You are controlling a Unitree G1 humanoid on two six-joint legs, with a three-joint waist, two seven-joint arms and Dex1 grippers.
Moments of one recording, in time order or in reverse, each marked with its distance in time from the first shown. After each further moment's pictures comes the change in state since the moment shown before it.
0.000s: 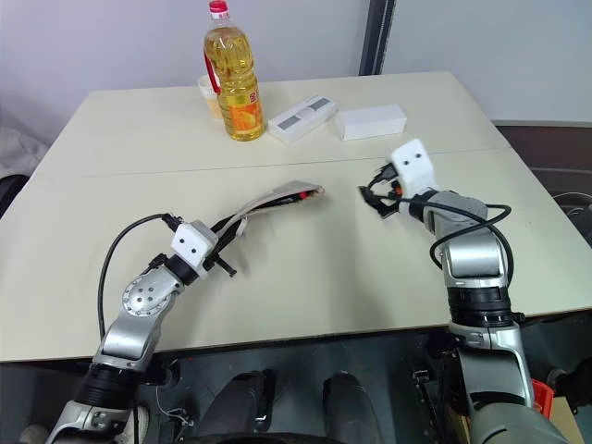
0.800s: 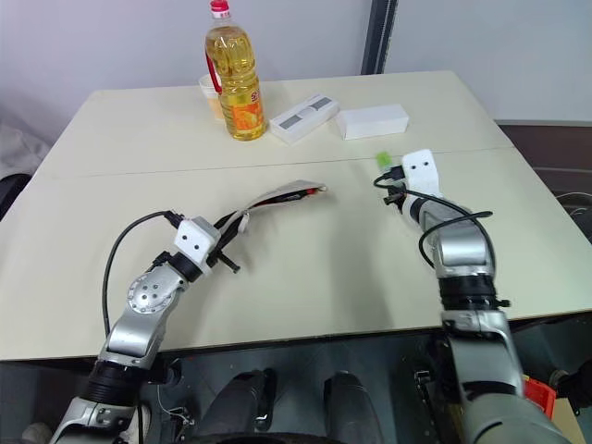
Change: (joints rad) left arm -0.037 -0.007 0.010 0.022 -0.006 0.018 0.020; right arm 0.023 -0.111 0.169 0.034 0.029 -0.190 0.009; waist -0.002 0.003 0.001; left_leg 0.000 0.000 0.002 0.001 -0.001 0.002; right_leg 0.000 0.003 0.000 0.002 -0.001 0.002
